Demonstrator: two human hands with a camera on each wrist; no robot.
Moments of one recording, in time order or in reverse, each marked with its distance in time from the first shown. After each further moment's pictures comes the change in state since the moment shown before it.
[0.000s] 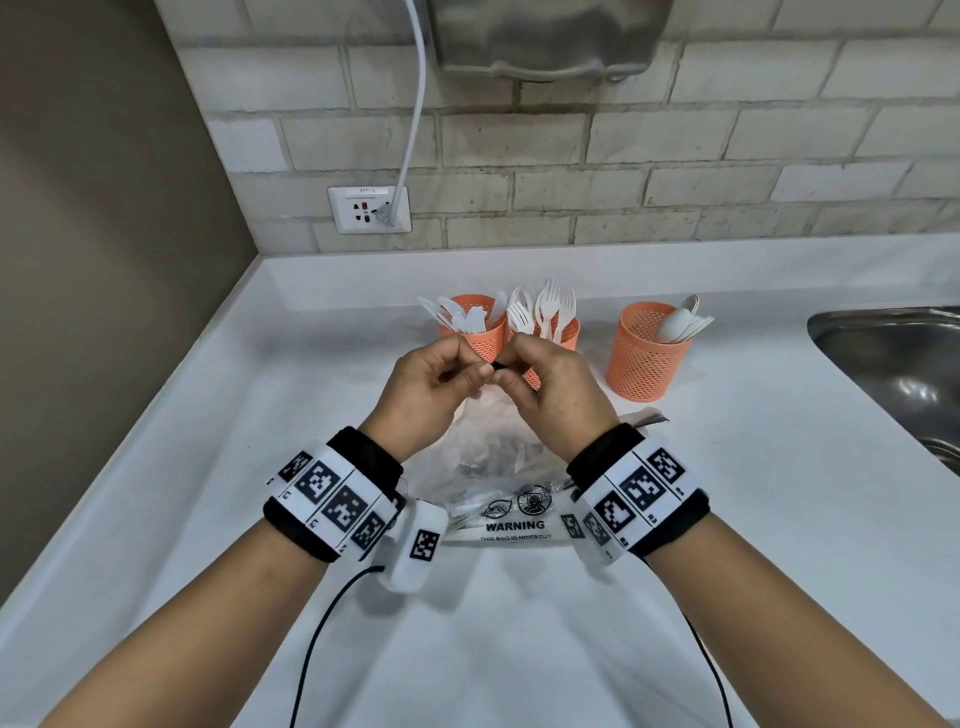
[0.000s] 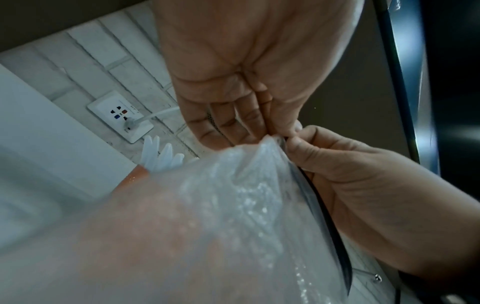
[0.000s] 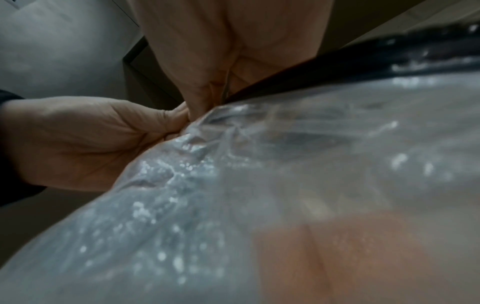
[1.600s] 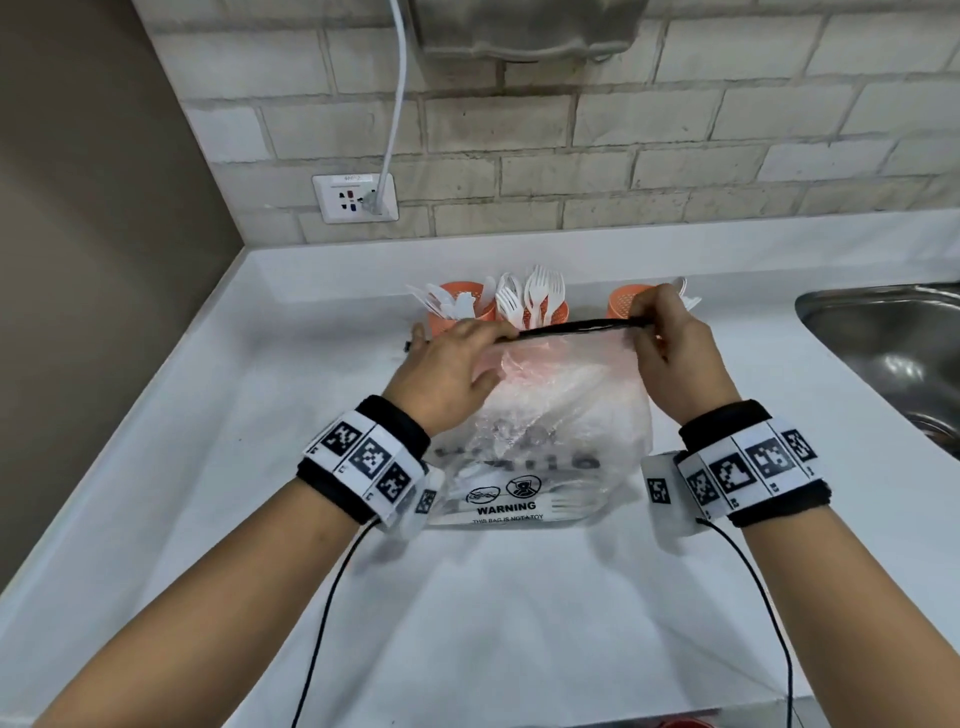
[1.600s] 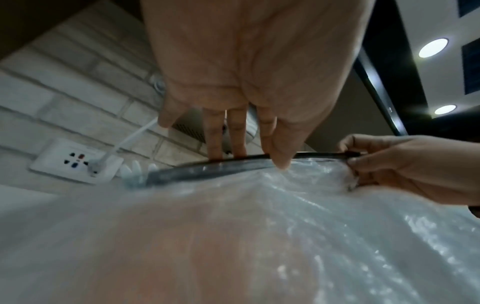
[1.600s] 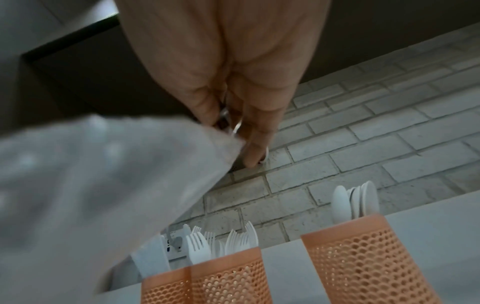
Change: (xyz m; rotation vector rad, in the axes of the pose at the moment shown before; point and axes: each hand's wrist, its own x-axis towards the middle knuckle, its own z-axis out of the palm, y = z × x) left_hand 0.011 0.010 0.015 0.905 -0.244 0.037; right_hand -0.019 0.045 -0.082 -0.078 0.156 0.245
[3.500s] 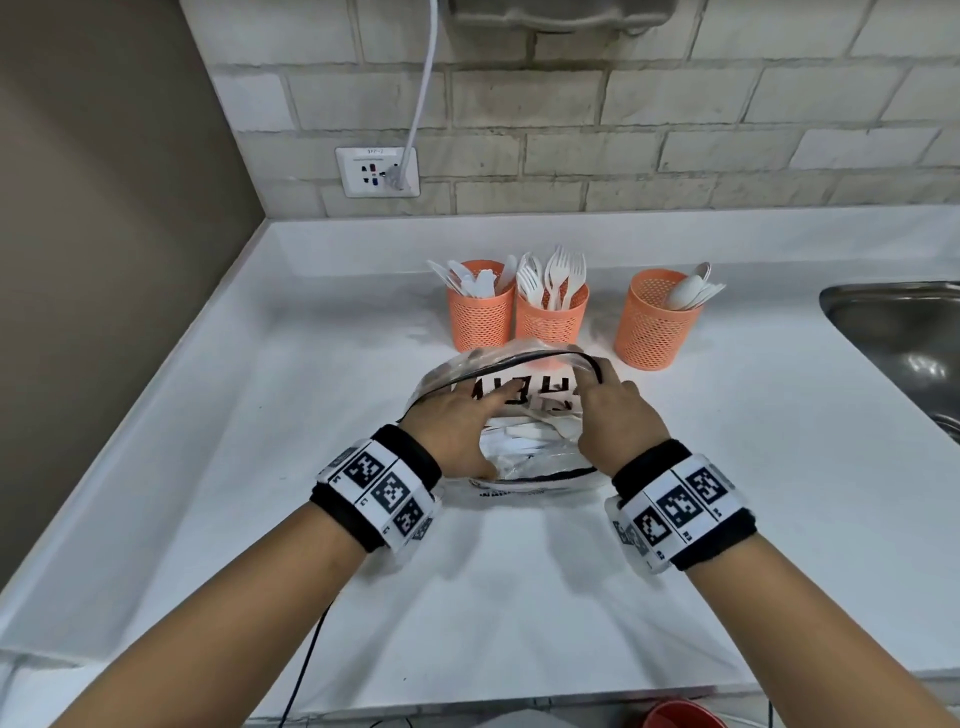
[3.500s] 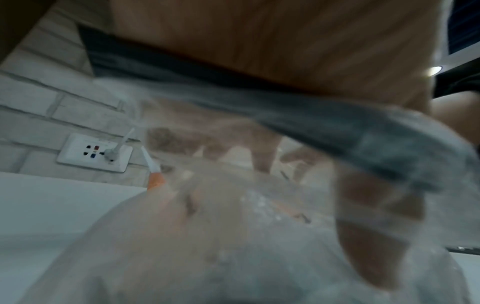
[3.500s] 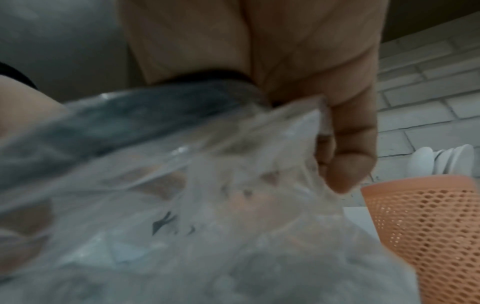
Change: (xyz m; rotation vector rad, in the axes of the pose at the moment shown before) left_hand -0.041 -0.002 0.027 0.173 -0.462 -0.152; right_hand -0.048 -0.028 0.058 -0.653 -0.543 0.219
